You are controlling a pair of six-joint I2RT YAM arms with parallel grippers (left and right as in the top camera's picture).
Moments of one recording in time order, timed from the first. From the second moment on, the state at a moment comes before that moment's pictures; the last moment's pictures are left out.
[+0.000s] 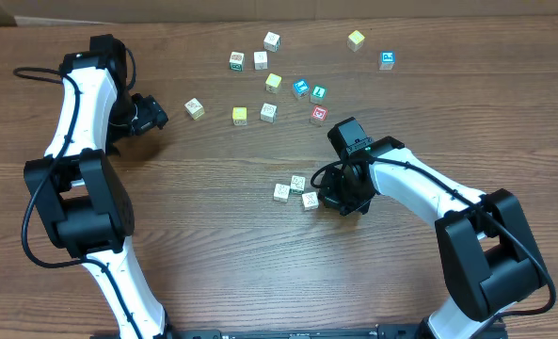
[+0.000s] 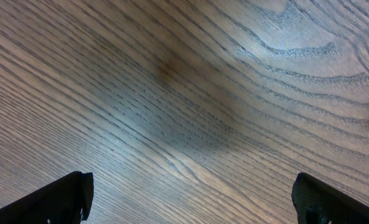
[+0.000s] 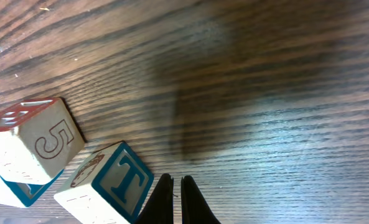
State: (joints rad) left arm 0.15 2.18 1.85 -1.21 -0.08 -0.50; right arm 0.44 1.82 1.08 -0.74 -0.26 0.80
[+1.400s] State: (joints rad) left arm 0.15 2.18 1.85 -1.21 -0.08 -0.50; right arm 0.29 1.82 1.10 -0.71 -0.20 0.73
